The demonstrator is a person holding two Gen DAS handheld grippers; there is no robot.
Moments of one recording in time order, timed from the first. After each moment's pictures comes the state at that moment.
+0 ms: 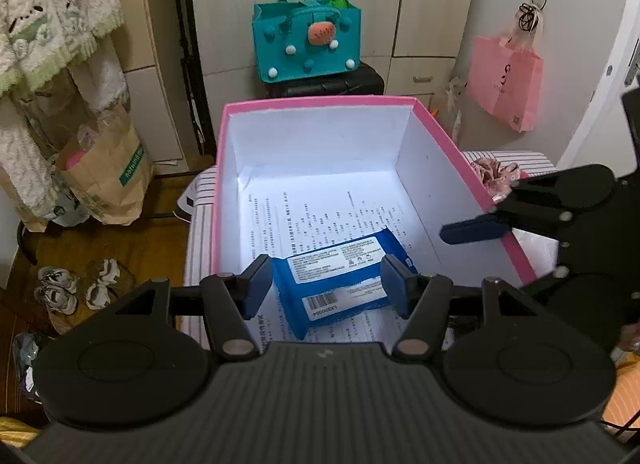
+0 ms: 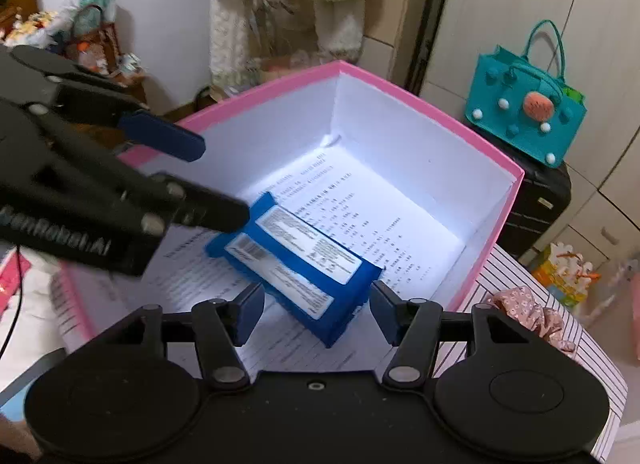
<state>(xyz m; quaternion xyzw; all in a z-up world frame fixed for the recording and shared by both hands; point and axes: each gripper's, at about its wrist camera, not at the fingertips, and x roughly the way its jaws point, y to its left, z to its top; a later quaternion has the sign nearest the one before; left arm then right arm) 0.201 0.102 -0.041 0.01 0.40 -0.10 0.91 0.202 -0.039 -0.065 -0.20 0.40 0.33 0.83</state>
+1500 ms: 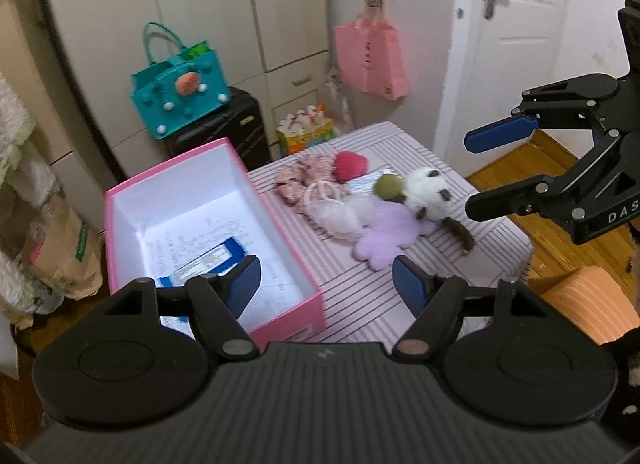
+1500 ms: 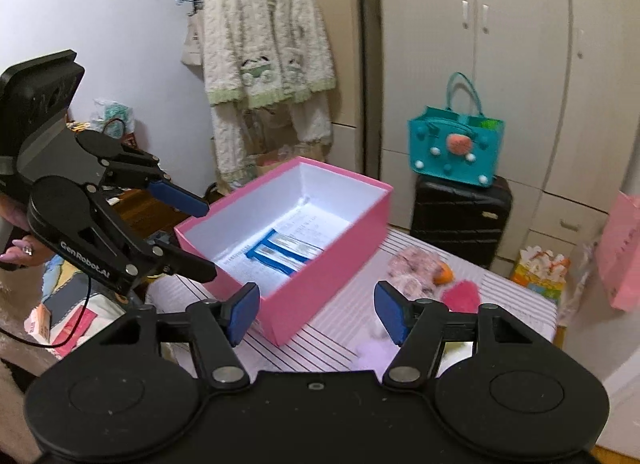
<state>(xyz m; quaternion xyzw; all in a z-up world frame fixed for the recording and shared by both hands) 0.078 -0.015 0.055 0.13 0.37 -0.23 0.89 0.057 -0.232 0.043 -0.08 0.30 0.33 0.89</state>
